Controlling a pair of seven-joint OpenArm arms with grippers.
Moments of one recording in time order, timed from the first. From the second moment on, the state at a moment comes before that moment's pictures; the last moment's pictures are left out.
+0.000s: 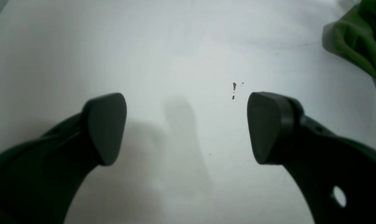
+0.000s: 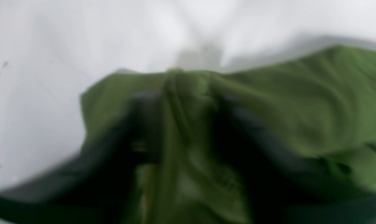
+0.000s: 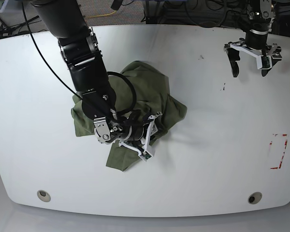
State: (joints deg) left arm 40.5 -15.2 -14.8 111.3 -17.3 -2.2 11.8; right arm 30.4 1.6 -19.6 54.8 21.8 30.5 -45.6
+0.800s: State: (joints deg) left arm 20.9 -15.3 -4.0 111.2 -17.3 -2.2 30.0; right arm 23.0 8.0 -19.5 72.1 28.9 27.7 -48.7
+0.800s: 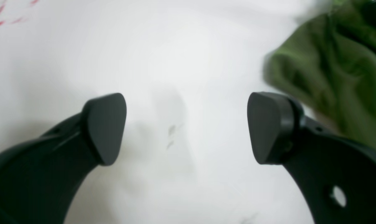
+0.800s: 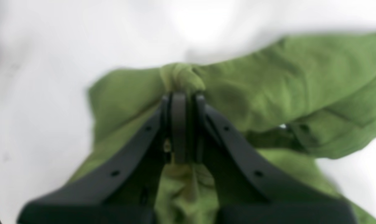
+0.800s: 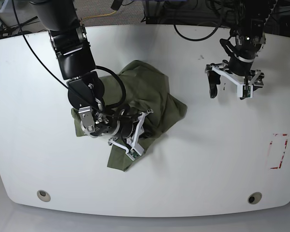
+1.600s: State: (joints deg) left arm -1.8 -9.5 13.5 82.3 -16.9 -1.8 30.4; right arm 14.0 16.5 -6.4 88.1 38.6 28.1 -49.4
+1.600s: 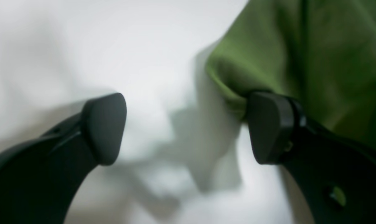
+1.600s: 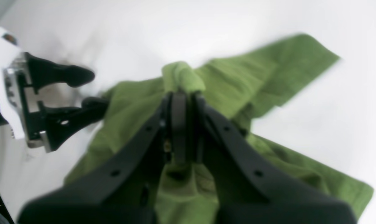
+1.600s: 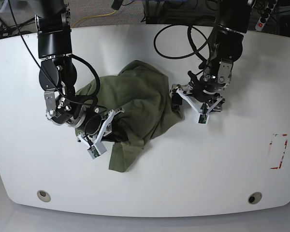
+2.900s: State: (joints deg) left arm 5.1 -19.2 8.1 96.6 -17.8 -2.2 32.8; right arm 17.2 21.1 6.9 85.5 38.4 28.1 -47.5
